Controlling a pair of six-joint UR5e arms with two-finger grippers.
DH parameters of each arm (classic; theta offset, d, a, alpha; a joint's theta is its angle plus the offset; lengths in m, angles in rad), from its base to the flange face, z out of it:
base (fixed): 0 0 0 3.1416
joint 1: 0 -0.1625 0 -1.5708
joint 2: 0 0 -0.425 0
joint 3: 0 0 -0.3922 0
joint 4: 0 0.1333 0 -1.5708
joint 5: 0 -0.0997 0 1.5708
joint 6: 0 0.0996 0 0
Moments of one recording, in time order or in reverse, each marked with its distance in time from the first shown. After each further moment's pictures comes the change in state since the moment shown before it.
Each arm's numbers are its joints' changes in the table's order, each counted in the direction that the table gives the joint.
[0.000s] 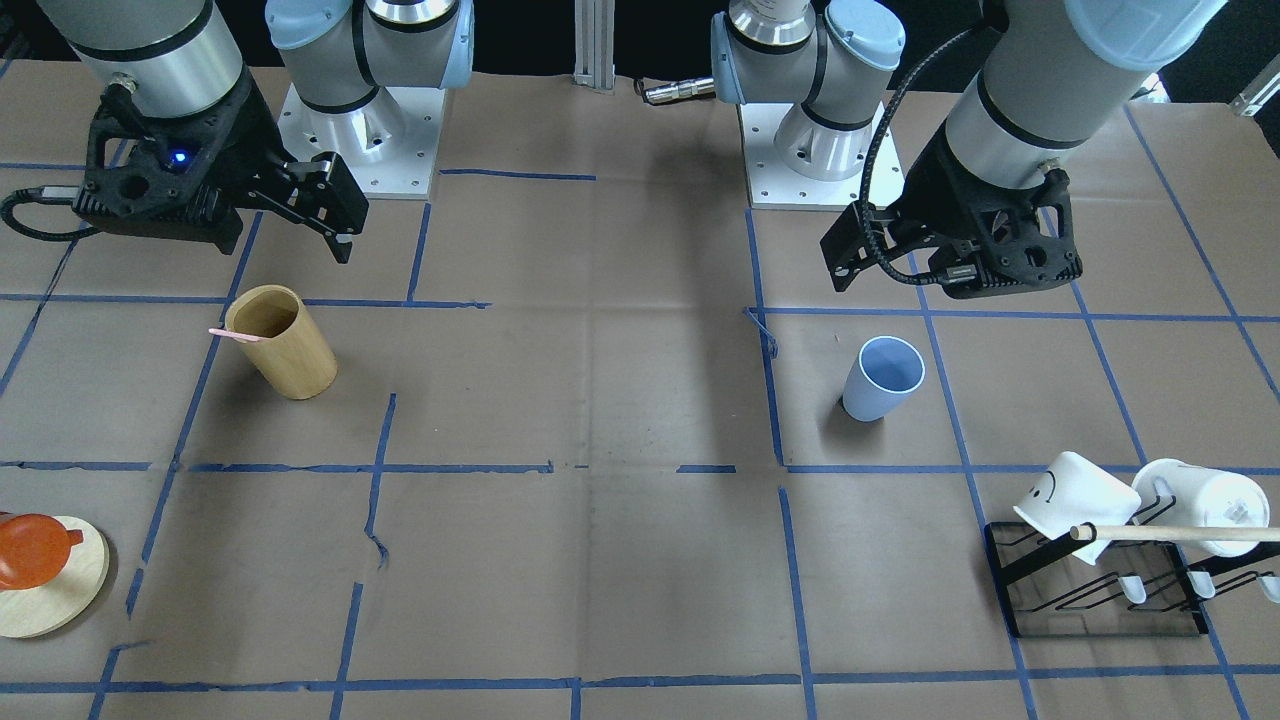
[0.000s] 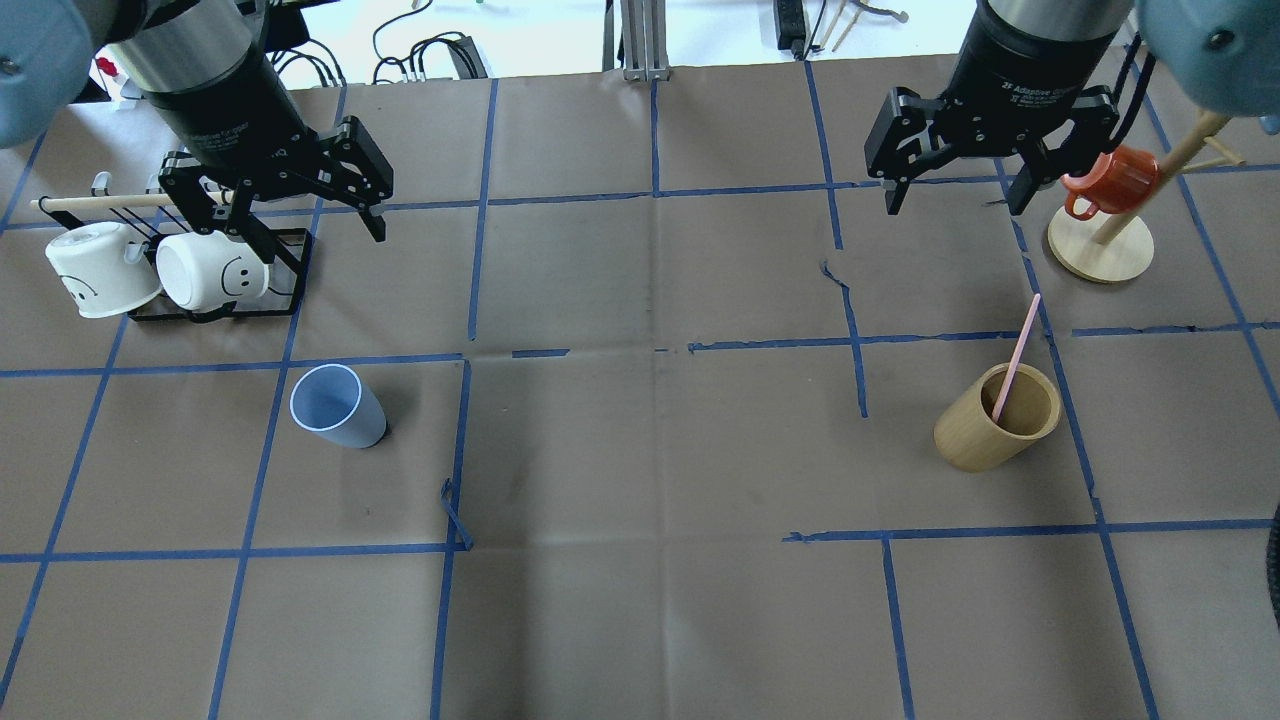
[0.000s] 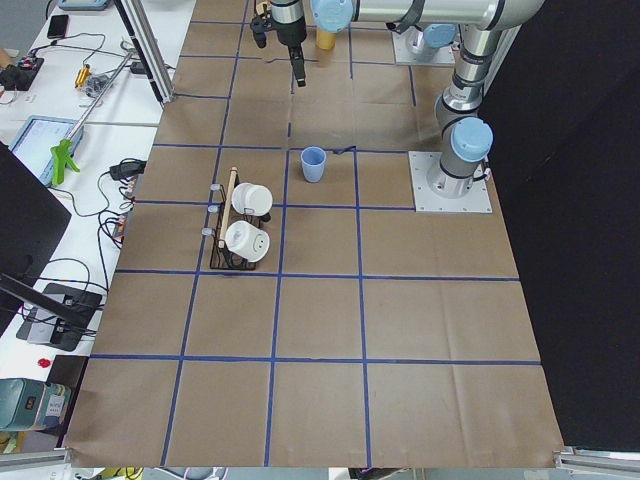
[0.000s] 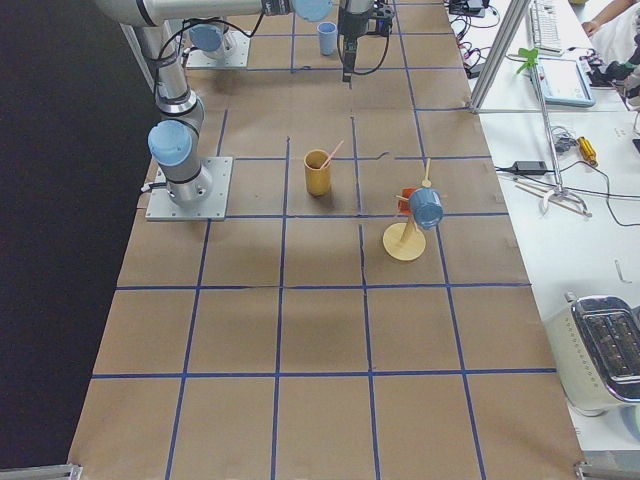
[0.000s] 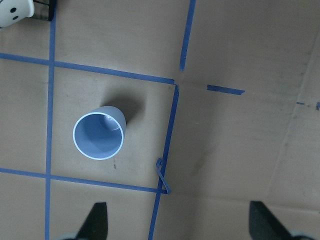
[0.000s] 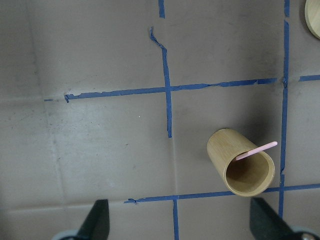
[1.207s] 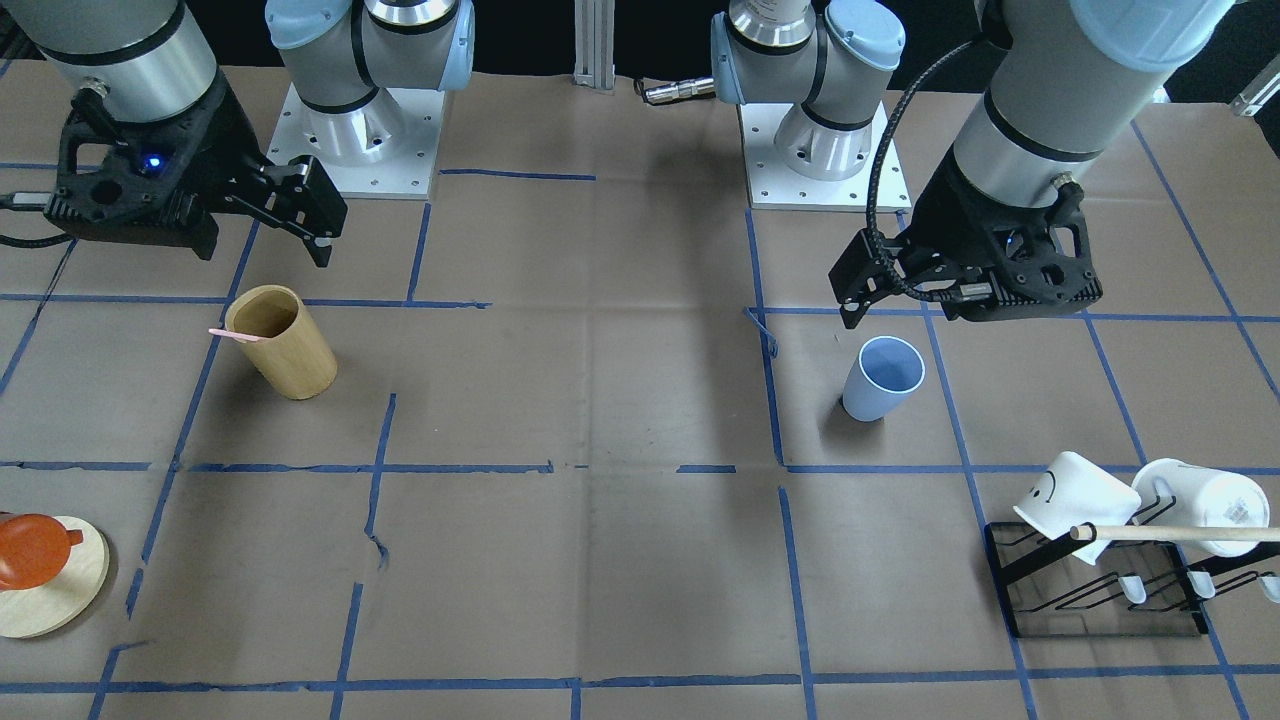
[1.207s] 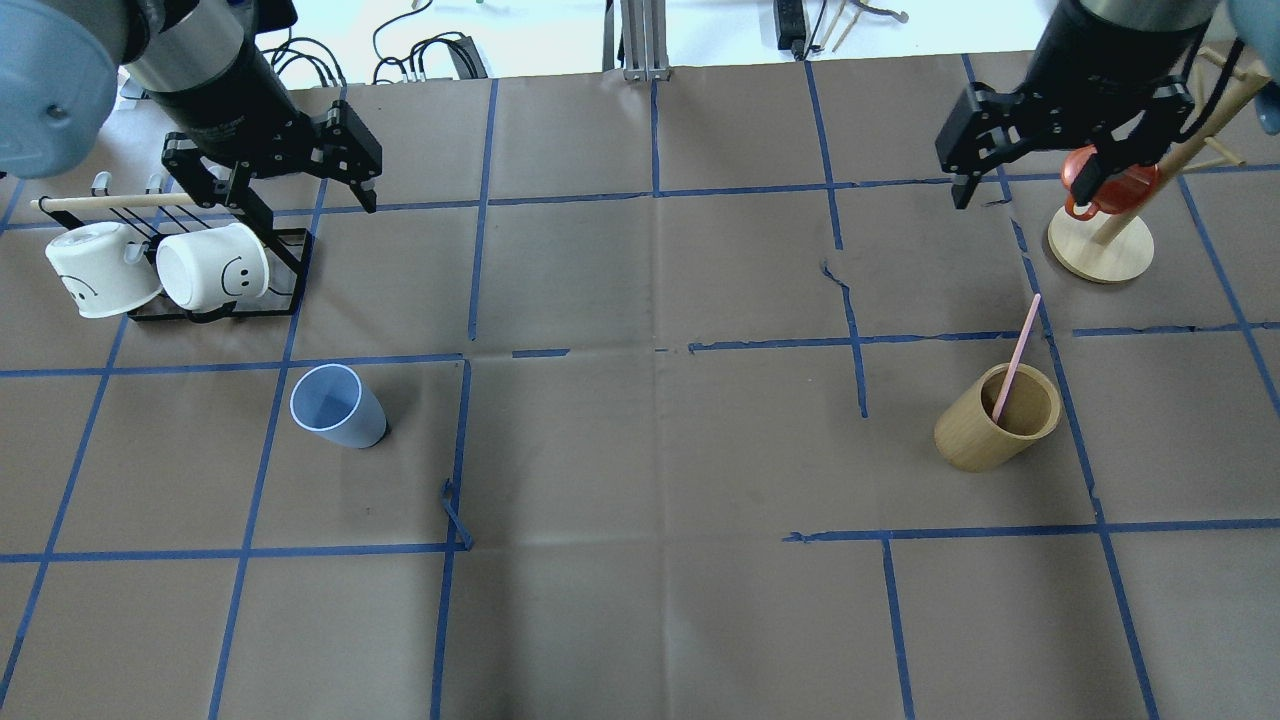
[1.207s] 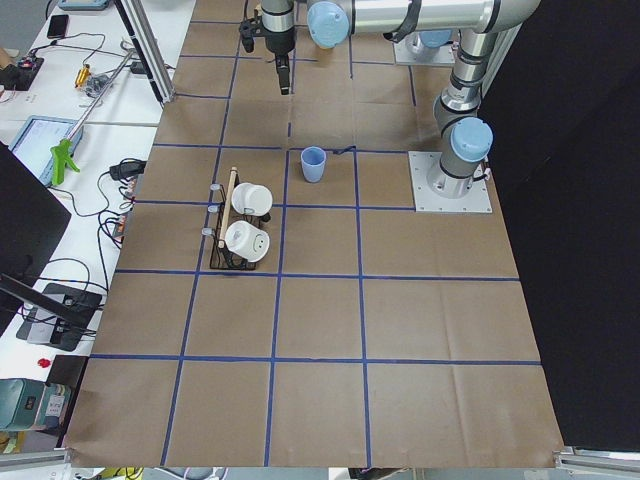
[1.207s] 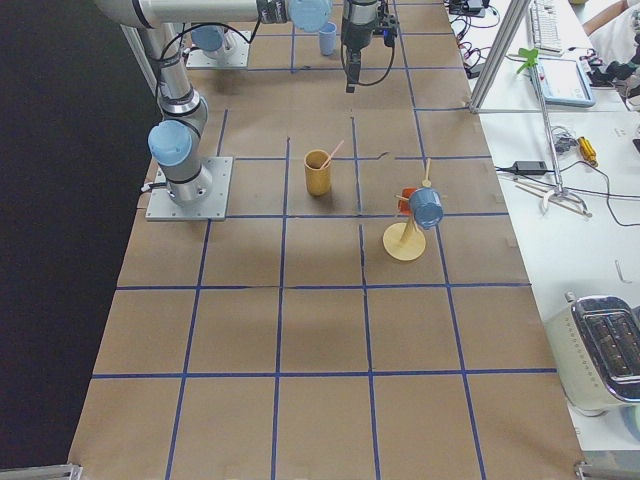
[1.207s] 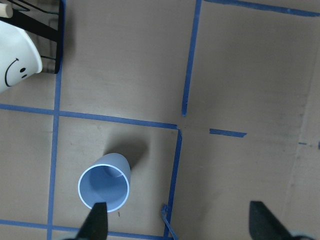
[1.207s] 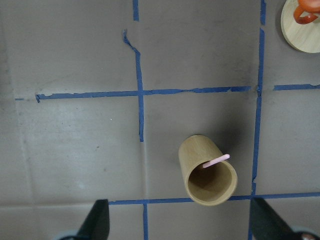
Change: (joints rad) left arm -0.064 -0.016 -0.098 0.214 -0.001 0.067; right arm 0.158 -0.018 0.038 -0.010 0.002 -0.204
